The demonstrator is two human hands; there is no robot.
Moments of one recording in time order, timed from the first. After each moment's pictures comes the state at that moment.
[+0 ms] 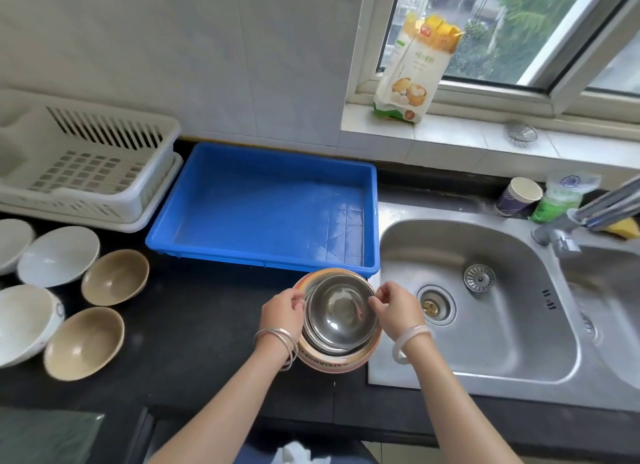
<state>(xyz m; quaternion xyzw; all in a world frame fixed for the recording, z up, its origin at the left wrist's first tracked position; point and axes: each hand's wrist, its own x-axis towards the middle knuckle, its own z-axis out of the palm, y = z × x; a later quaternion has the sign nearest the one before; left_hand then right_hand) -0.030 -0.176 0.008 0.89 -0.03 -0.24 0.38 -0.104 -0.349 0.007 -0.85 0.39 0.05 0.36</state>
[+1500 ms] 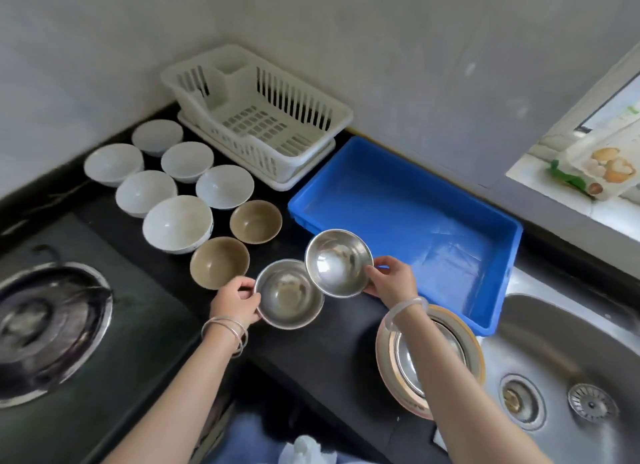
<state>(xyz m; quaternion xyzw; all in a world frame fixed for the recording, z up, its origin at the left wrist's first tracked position) -0.013 0.030 -0.009 0.73 0.34 -0.11 0.58 0.038 -0.214 -0.007 -0.75 0.27 0.10 0.60</state>
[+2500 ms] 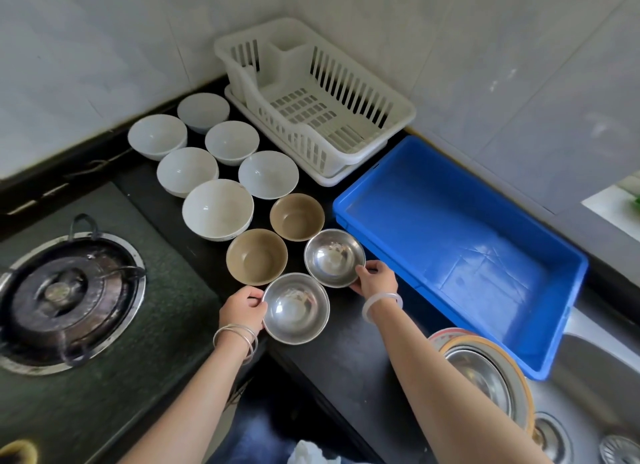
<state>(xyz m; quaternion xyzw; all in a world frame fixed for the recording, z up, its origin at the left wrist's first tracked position) -0.019 0.074 -0.044 0.74 0.40 -0.13 0.53 0.079 -0.130 -0.061 -0.72 0.34 0.16 0.58</state>
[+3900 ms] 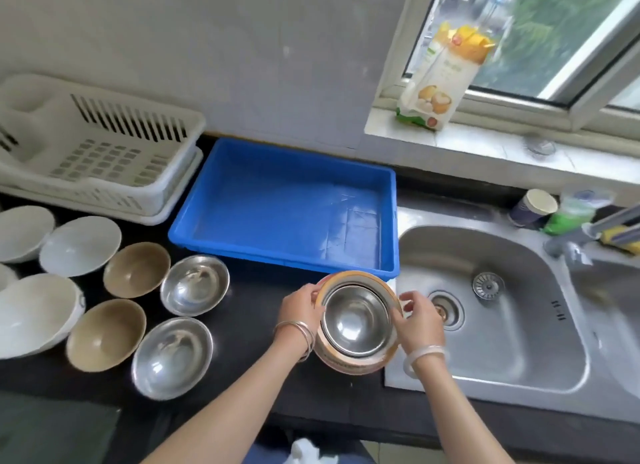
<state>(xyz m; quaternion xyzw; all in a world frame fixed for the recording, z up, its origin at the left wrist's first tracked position) -0.013 -0.167 -0.009 0.88 -0.07 -0.27 0.39 -0.112 -0.333 -0.009 -0.83 0.45 -0.02 0.32</state>
